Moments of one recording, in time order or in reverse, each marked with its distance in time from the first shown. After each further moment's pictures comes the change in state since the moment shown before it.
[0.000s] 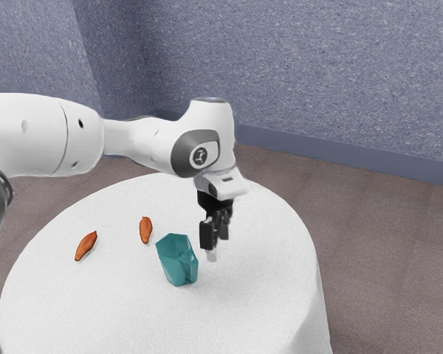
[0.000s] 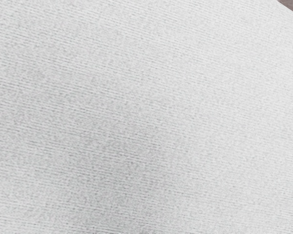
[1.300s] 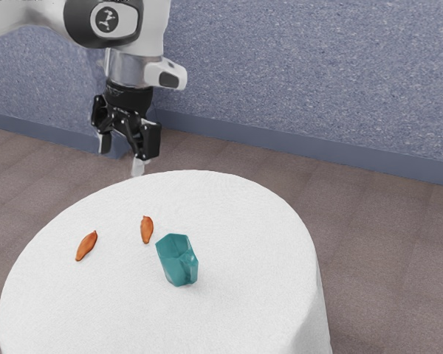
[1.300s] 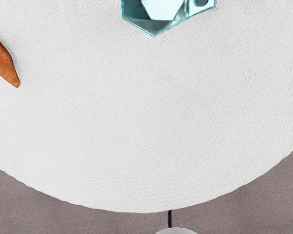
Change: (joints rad) arm -0.163 -0.401 0.138 0.195 0.318 -0.718 -1.210
